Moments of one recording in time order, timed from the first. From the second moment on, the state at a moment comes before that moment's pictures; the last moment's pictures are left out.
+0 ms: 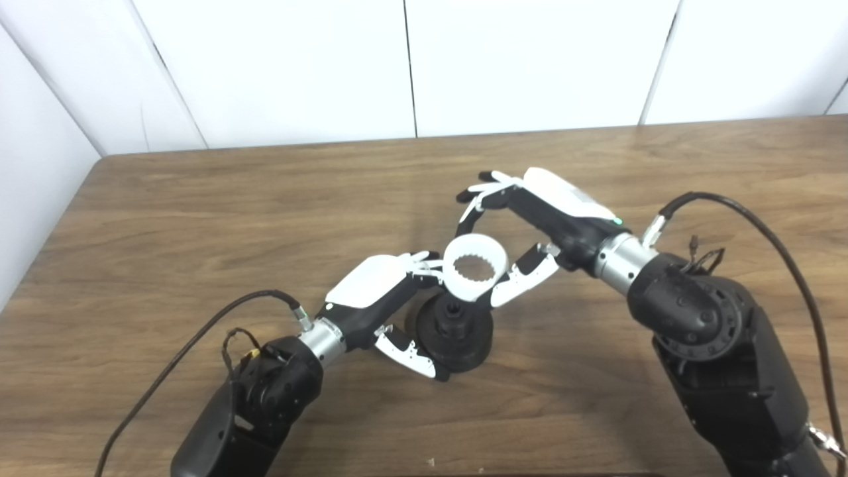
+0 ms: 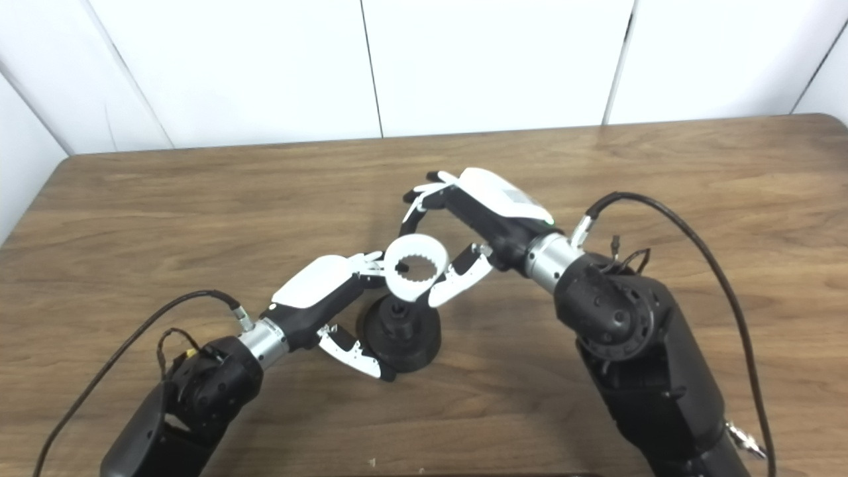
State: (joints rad) left arm -0.19 0.31 -0.36 -0.13 0.64 -0.05 -0.37; right arm -0.40 -0.25 0.32 -0.49 -0.67 0.47 0.67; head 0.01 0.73
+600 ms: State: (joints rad) left arm -0.20 0.31 -0.36 -0.14 0.66 -0.04 -0.38; right arm -0.36 -0.23 0.37 -0.47 -0.67 0.47 0.67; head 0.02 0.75
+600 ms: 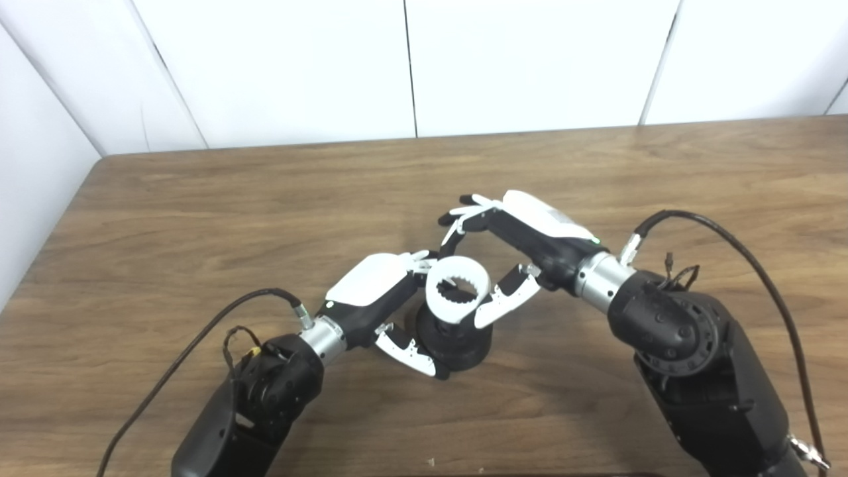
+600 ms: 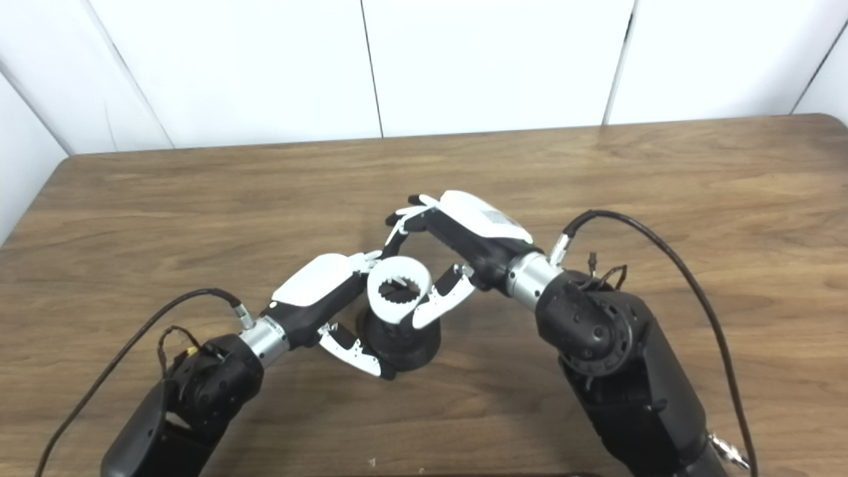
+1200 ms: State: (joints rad) left arm -0.20 0.31 -0.36 -0.15 0.66 -0.01 -0.39; right arm -0.34 -0.22 0.38 -0.44 -0.66 0.46 0.64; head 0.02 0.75
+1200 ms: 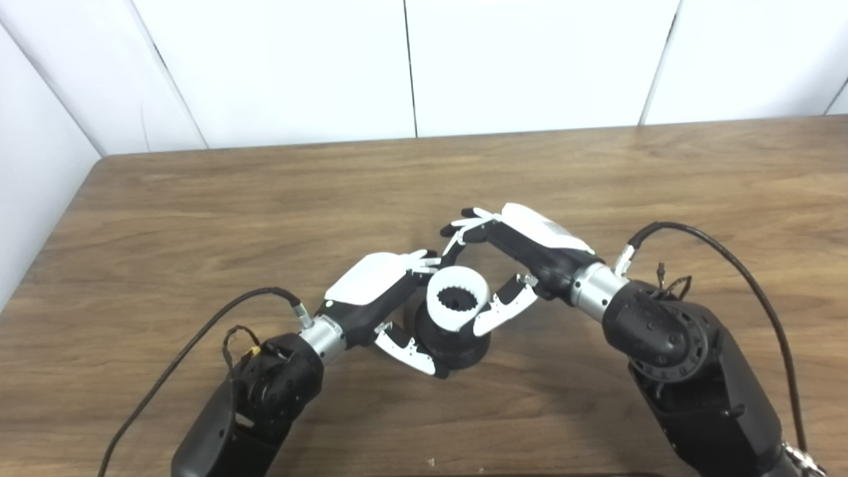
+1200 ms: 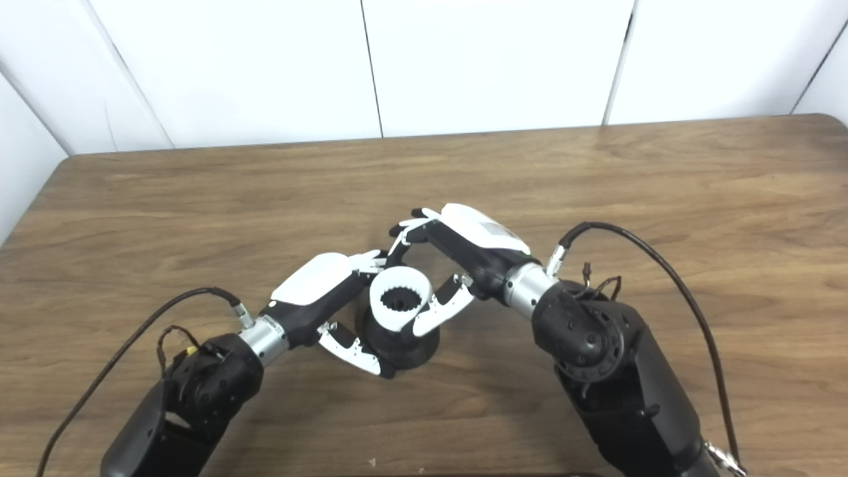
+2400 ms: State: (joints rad) left arm -0.20 0.30 -0.36 -0.17 0.67 -0.01 -0.41; right arm -0.33 -0.23 0.41 -0.41 -0.66 0.45 0.61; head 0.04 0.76
